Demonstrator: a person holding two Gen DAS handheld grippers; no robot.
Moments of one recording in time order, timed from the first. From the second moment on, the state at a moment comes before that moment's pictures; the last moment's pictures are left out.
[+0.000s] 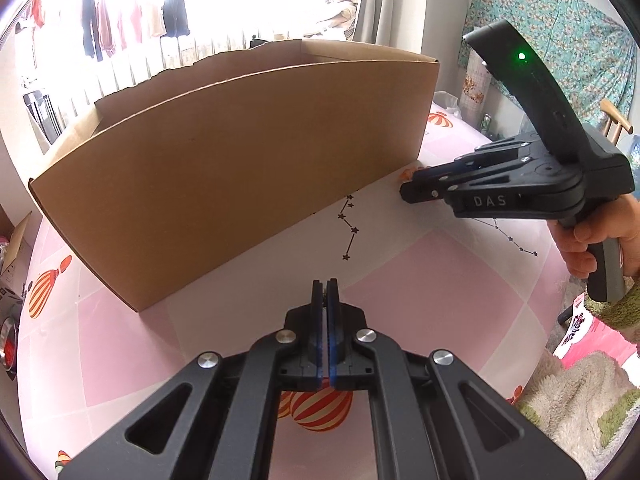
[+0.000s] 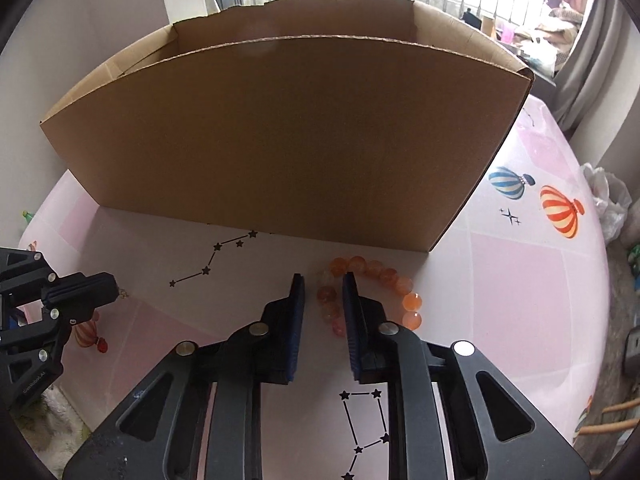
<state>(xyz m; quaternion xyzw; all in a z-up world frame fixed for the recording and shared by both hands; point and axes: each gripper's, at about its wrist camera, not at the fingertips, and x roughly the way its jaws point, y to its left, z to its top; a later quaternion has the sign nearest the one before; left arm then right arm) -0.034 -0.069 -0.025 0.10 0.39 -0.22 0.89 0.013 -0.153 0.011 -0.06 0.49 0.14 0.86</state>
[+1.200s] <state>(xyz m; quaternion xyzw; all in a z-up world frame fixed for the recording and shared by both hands) 0.047 -0.055 0.136 0.04 0.34 -0.30 0.89 0.028 -0.236 0.163 0.22 0.28 0.27 0.89</state>
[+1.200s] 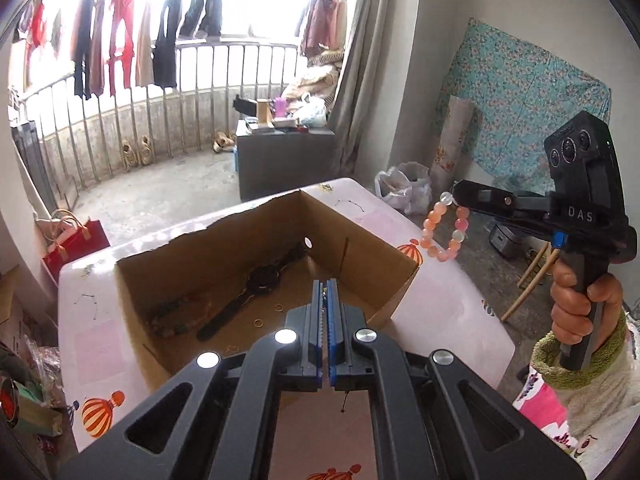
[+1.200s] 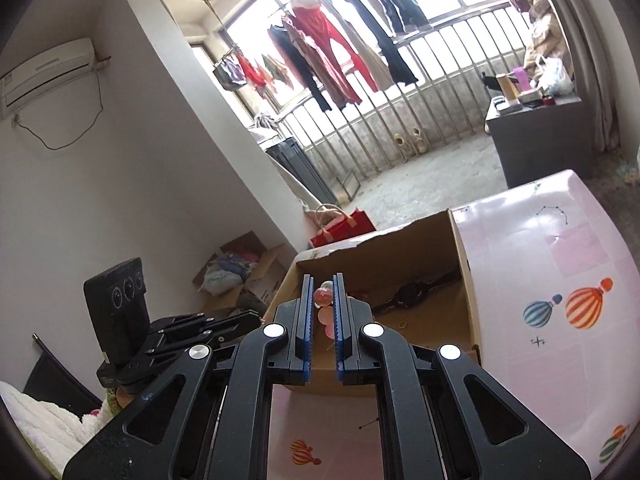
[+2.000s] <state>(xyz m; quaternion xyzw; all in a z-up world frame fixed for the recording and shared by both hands) 0.282 -0.139 -0.026 -0.03 0.67 -0.27 0.70 0.101 -0.244 0.118 0.20 0.37 0.29 0.86</state>
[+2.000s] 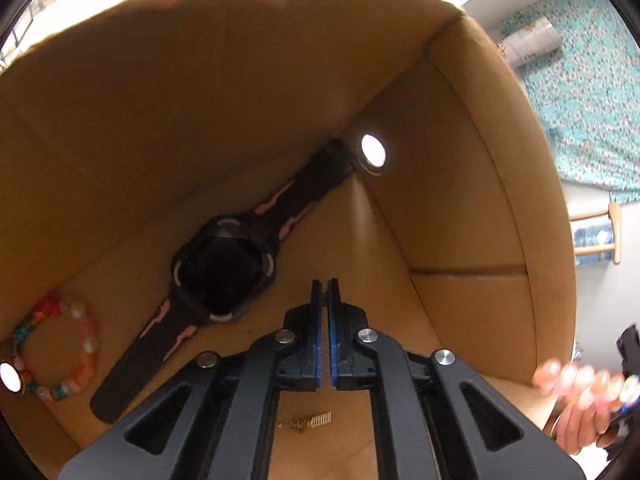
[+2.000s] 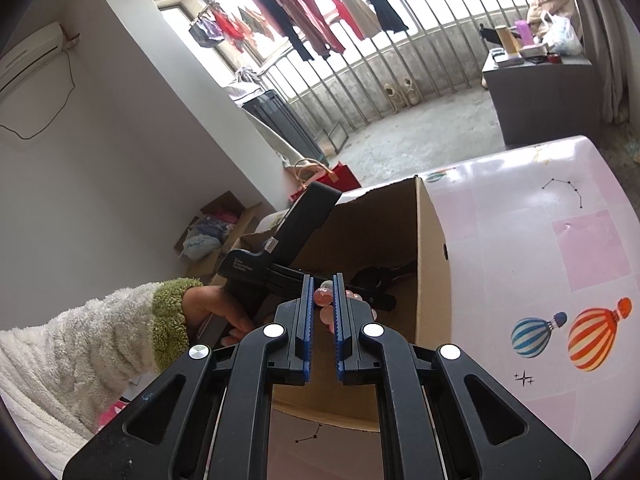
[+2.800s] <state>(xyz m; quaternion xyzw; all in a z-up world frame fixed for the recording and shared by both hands) 0.085 0.026 0.149 -0.04 0.38 -0.18 0.91 0.132 -0.158 0.089 -0.04 0.55 0.24 0.80</state>
